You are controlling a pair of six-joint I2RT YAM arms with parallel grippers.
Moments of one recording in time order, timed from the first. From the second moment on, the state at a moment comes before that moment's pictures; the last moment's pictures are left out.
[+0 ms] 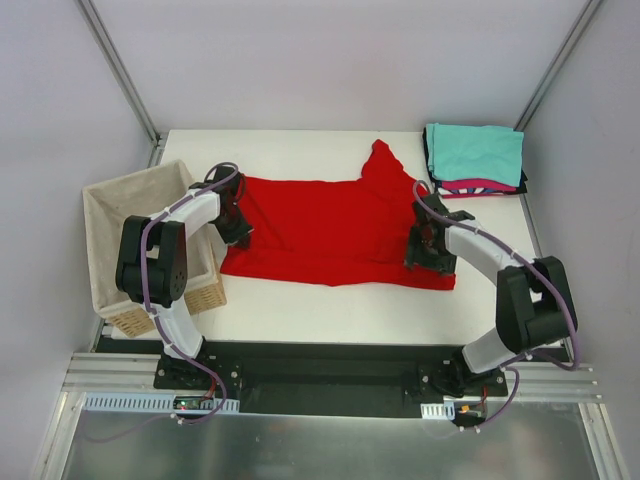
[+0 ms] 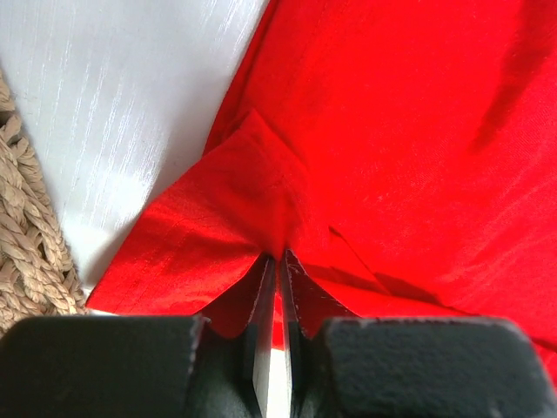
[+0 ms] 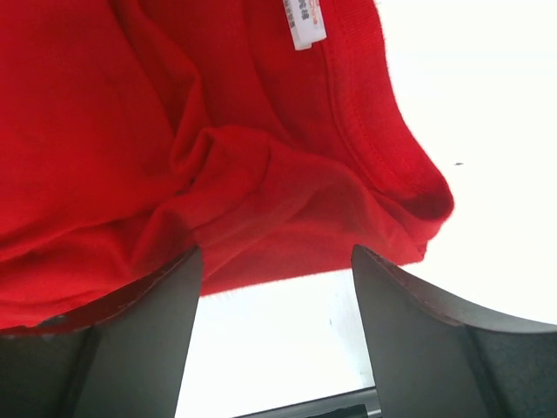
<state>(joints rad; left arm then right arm) -0.15 1.79 1.19 -0.72 0.04 -0.69 0.32 1.56 0.95 -0.75 0.23 0.50</state>
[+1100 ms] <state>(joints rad) -0.15 1.81 1.24 -0.73 0.04 -0.69 0.34 1.53 0.85 -0.72 0.25 0.51</state>
